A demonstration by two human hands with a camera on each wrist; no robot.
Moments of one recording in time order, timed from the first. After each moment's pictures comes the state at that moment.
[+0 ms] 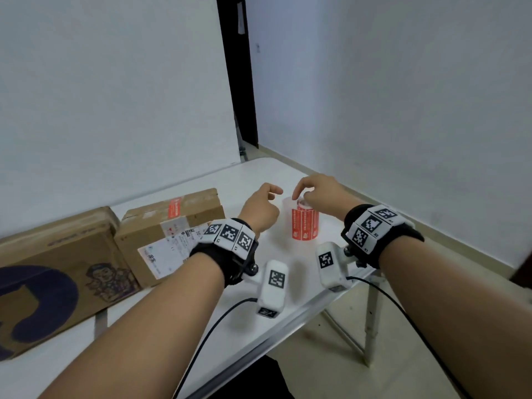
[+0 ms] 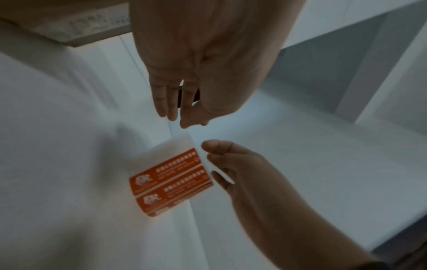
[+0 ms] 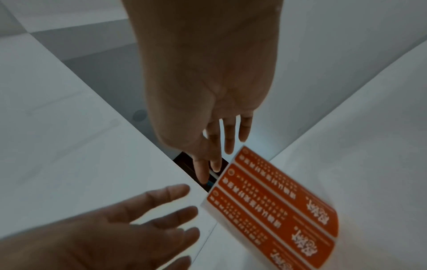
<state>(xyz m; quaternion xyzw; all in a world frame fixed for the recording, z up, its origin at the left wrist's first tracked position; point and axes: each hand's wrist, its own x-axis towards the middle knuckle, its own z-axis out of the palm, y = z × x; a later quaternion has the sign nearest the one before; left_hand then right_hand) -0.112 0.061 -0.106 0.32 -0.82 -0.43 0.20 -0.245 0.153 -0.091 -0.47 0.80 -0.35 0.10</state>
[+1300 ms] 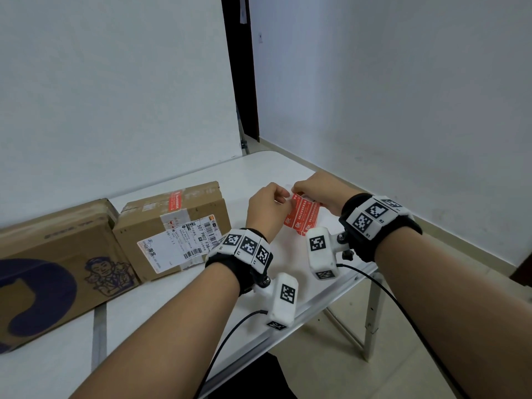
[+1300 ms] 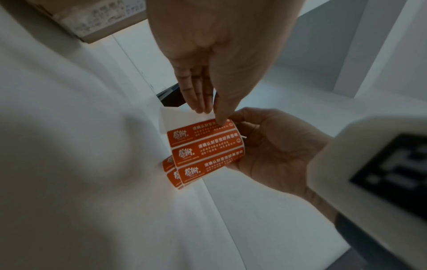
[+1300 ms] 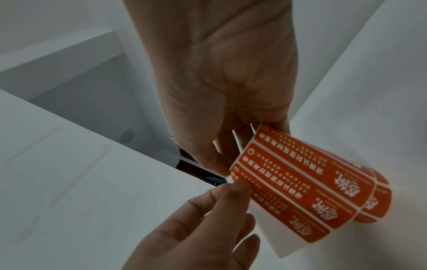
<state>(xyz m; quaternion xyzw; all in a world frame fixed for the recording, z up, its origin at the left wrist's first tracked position) -0.125 0.069 -0.130 0.32 -0.80 -0.38 0.34 -0.231 0.139 -0.085 -0.32 0.81 -0.41 0.25</state>
